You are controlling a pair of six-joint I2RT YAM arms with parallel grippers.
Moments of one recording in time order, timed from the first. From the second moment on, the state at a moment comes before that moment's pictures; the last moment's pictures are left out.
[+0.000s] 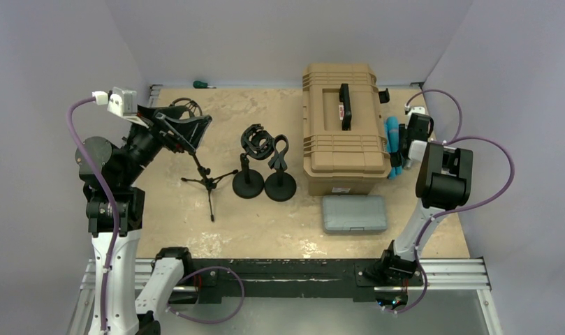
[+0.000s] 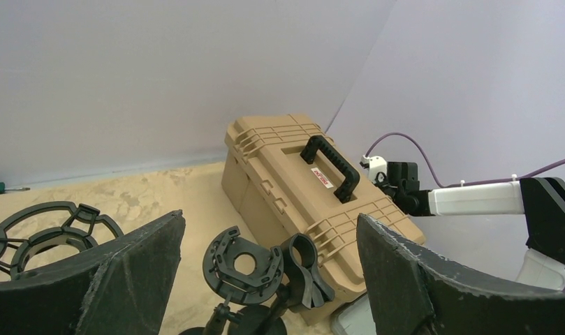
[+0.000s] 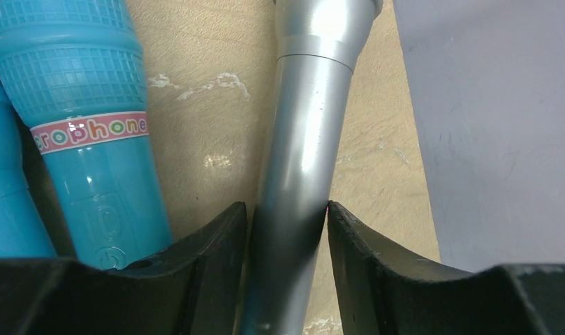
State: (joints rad) left arm 0.03 0.77 1.18 -0.20 0.59 -0.47; right arm -0.24 1.94 1.09 0.18 0.26 -0.25
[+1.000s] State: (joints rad) left arm 0.03 0.75 1.18 -0.21 0.57 -0.46; right arm -0.25 1.63 1.07 0.14 0.30 0.02
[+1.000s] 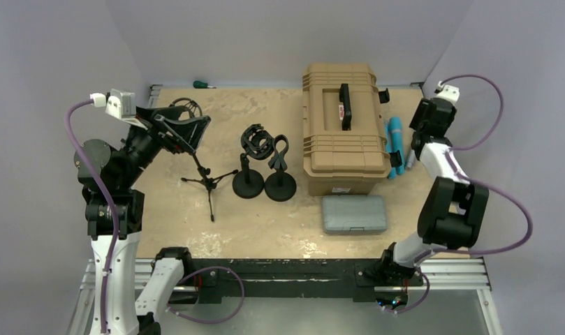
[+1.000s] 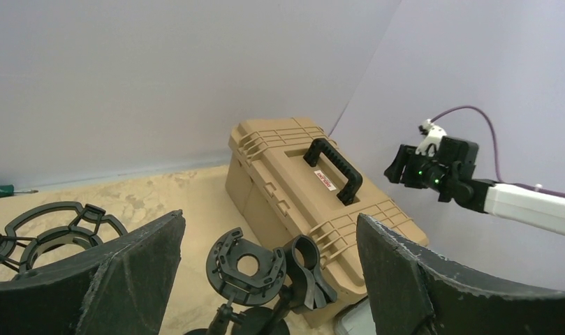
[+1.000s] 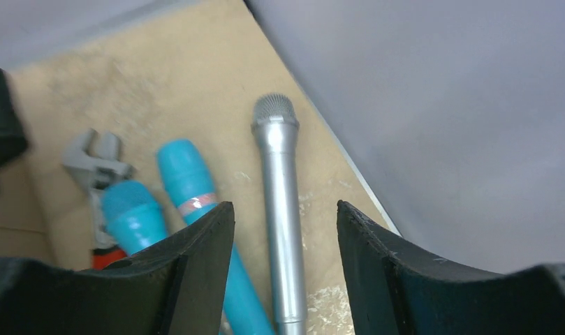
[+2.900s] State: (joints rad) left arm 0.11 0.75 1.12 -0.45 0.15 -0.23; right arm 1.23 1.88 1.61 -0.05 0.20 -0.07
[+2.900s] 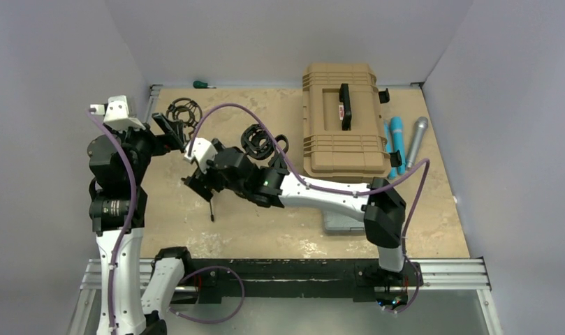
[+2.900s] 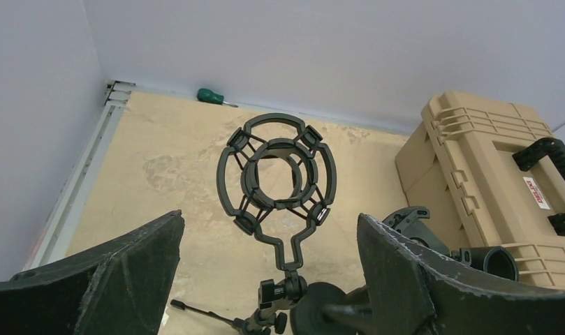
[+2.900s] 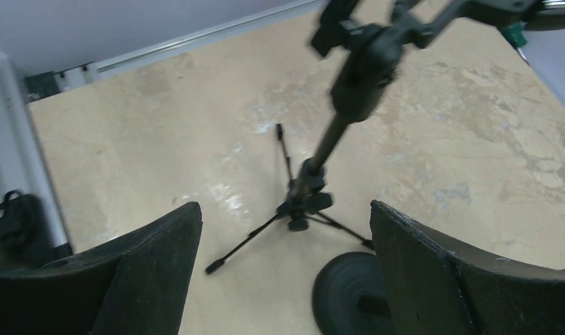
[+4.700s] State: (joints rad) left arm 0.22 0.77 1.08 -0.40 0.32 -0.34; right arm 1.15 2.10 1.69 -0.03 0.22 -0.17
